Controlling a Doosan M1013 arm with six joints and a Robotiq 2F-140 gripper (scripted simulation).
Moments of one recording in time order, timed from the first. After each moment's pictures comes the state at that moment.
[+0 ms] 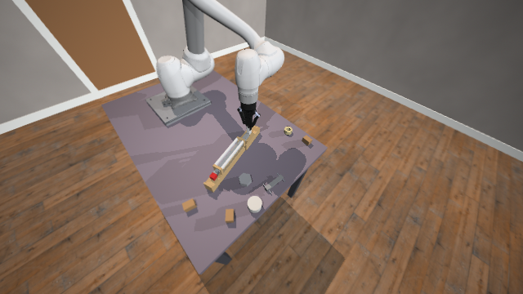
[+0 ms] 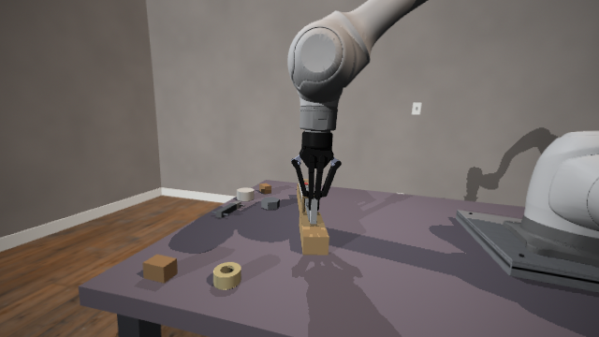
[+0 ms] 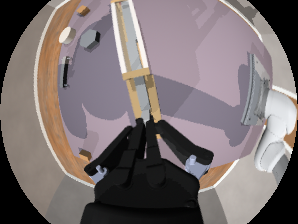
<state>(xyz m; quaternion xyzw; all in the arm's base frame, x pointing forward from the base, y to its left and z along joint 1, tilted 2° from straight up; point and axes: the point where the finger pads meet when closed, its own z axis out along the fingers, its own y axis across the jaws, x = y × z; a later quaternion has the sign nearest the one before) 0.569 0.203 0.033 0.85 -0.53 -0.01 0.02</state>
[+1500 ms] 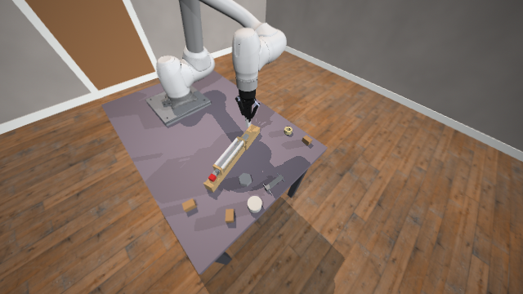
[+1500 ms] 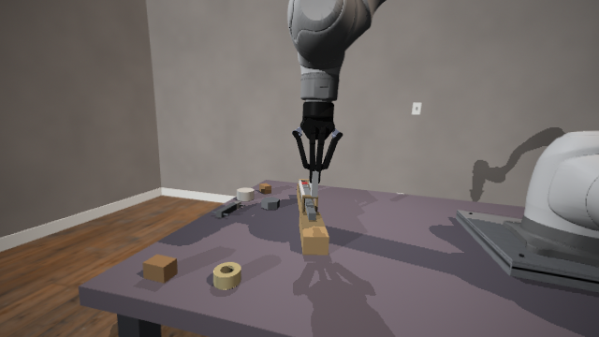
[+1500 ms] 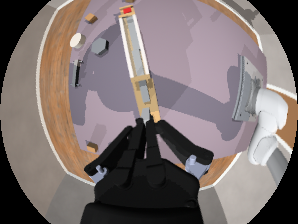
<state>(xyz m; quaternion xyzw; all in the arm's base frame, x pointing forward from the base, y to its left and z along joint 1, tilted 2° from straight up) 0.575 0.198 0.103 0.85 -0.53 -0.01 0.02</state>
